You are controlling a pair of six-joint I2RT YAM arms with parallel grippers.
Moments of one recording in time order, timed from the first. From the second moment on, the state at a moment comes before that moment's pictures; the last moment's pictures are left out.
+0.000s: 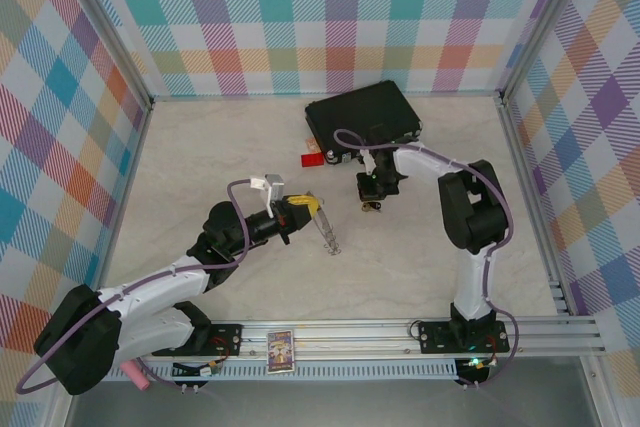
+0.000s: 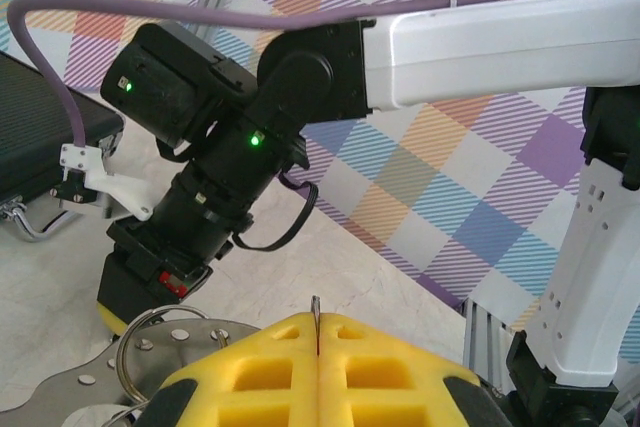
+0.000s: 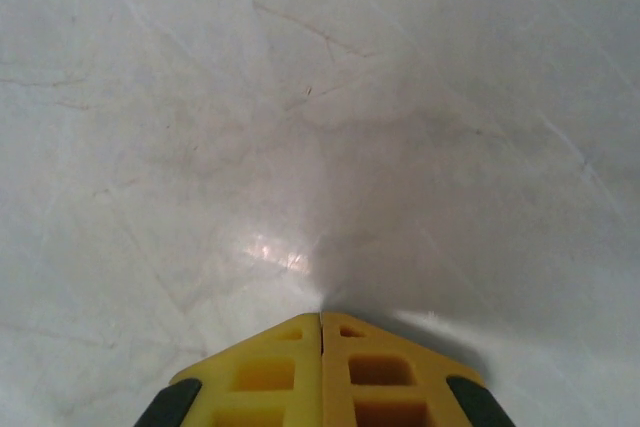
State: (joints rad) left arm -0.67 1.06 0.40 0.71 0.43 -0.50; right arm 0.45 1.99 1.38 -0.74 -0.21 0.25
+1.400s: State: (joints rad) left arm -0.67 1.10 0.40 0.71 0.43 -0.50; right arm 0.58 1.71 0.62 0.44 0.09 0.48
